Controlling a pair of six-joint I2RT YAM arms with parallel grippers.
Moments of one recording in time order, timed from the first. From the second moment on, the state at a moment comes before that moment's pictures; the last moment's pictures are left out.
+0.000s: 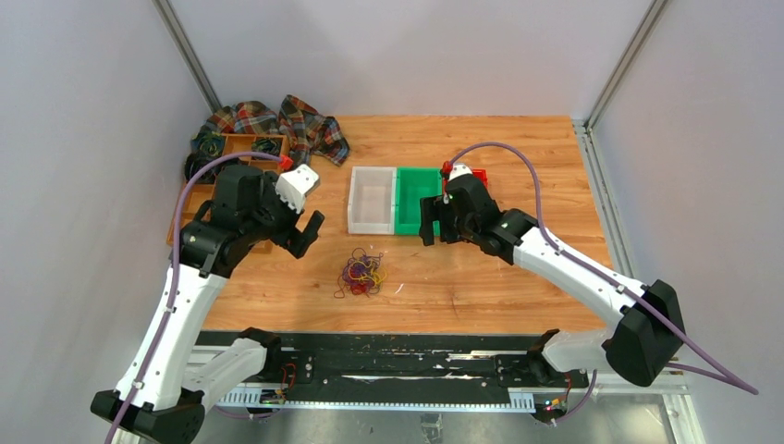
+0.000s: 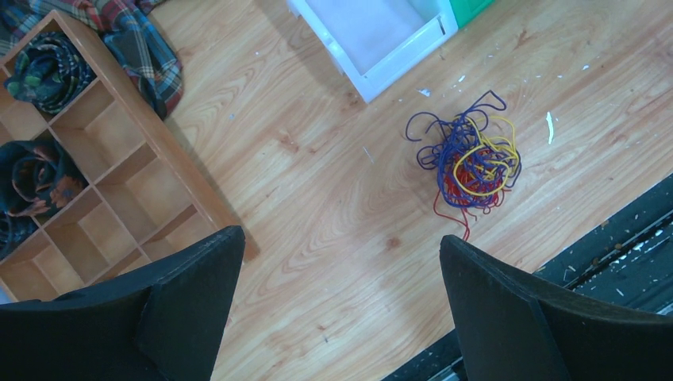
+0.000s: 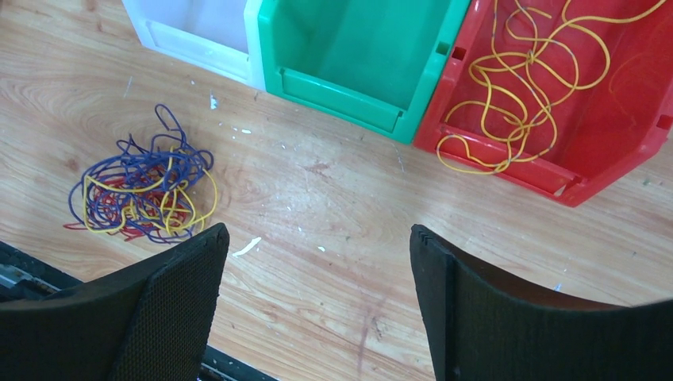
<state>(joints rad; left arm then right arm) -0.30 0.93 1.20 -0.95 0.20 0.36 0.73 1.29 1.02 -0.47 0.14 0.38</state>
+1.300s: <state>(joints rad) -0.30 0.95 1.02 -0.95 0.34 0.37 0.73 1.30 1.06 -0.41 0.08 0.38</state>
